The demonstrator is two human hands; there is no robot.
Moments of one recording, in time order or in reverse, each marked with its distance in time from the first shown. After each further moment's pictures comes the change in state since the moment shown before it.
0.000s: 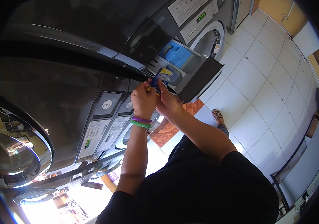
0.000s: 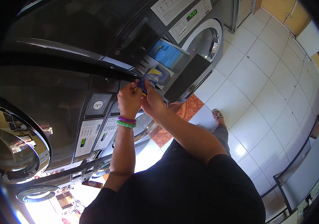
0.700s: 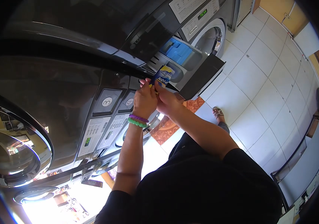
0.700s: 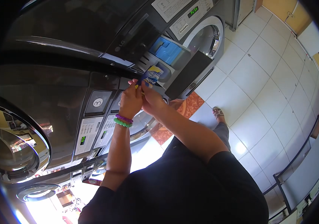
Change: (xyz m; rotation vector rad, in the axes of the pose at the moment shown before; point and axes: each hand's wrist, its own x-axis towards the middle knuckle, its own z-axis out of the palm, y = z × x) left_hand -0.003 -0.010 -0.006 0.244 -0.230 0.158; right_hand -0.007 0.000 0.003 0.085 -0.058 0.160
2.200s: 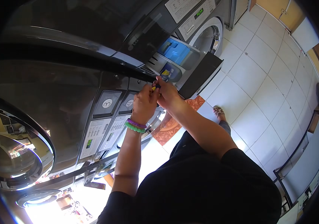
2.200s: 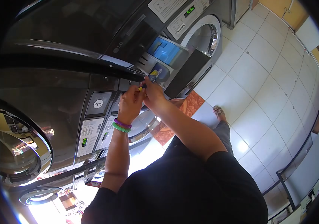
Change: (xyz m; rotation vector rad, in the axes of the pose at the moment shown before) left_hand -0.012 0.011 -0.014 -0.147 0.026 0.118; right_hand 0.010 -0.012 0.011 -0.050 0.408 -0.252
